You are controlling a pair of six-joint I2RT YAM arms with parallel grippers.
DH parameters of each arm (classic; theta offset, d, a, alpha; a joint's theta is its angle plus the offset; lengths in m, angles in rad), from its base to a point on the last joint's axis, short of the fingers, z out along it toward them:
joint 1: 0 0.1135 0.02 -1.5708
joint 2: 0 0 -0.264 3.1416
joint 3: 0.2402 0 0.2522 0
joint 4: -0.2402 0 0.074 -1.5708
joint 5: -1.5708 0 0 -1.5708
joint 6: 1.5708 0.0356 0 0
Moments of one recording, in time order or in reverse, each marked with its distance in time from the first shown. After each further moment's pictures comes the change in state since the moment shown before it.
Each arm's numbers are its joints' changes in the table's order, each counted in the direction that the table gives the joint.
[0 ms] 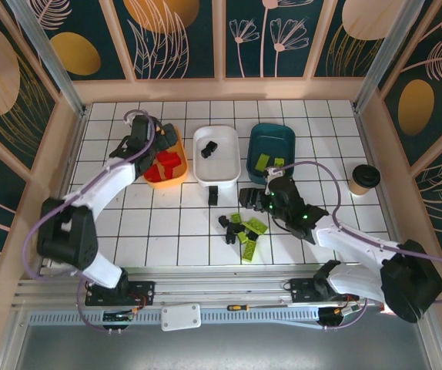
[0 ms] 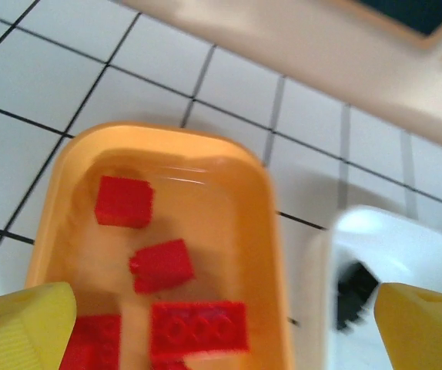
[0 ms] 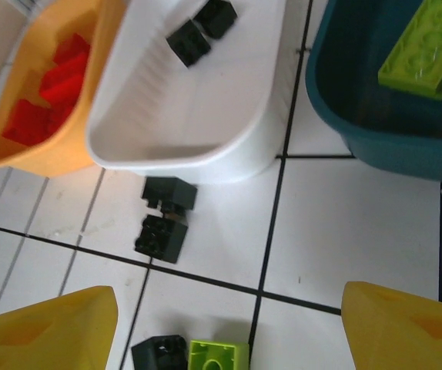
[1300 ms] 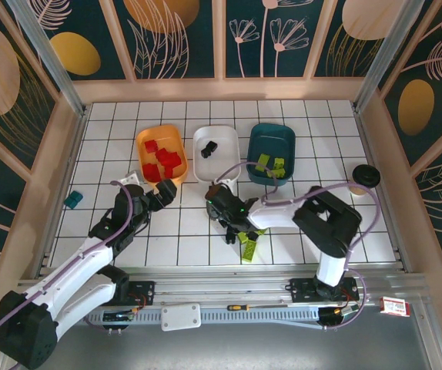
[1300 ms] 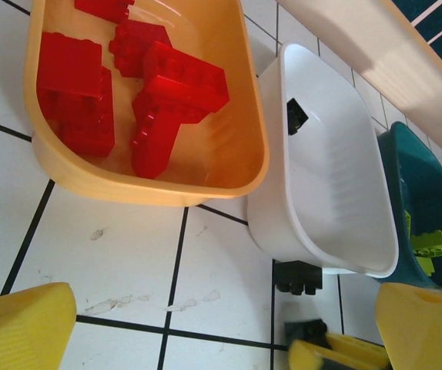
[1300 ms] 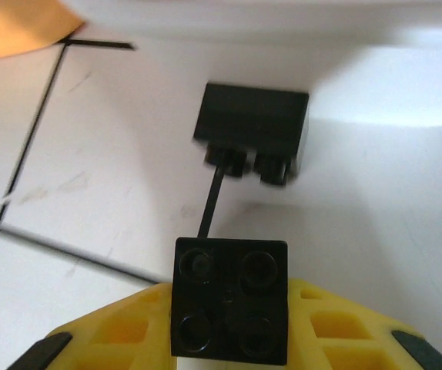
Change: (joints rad) left arm -0.129 -0.643 -0.684 0.113 -0.123 -0.229; right arm 0.278 0.605 0.332 0.033 -0.189 0.042
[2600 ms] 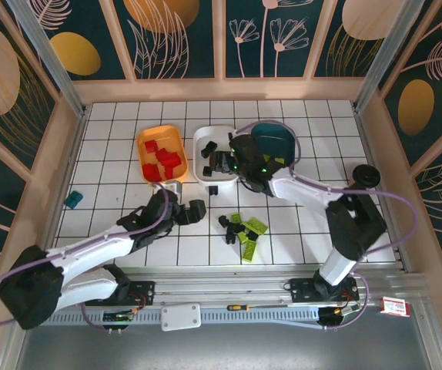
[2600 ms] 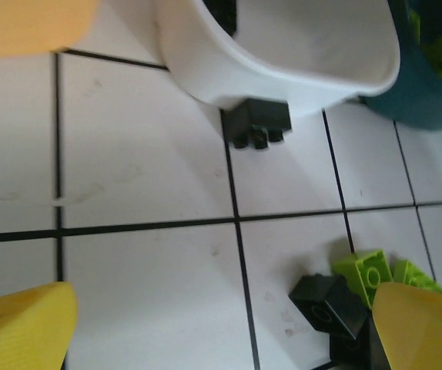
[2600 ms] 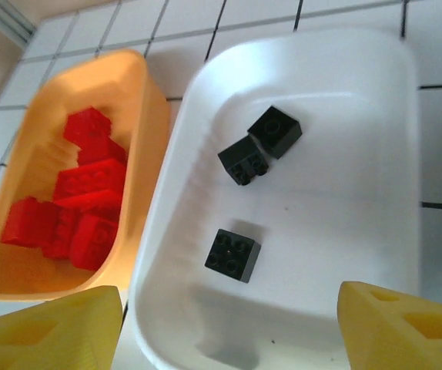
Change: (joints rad) left arm -0.309 0.311 0.072 0.044 -0.013 0.073; right arm -0.276 -0.125 0.219 -0.087 0.131 -0.111
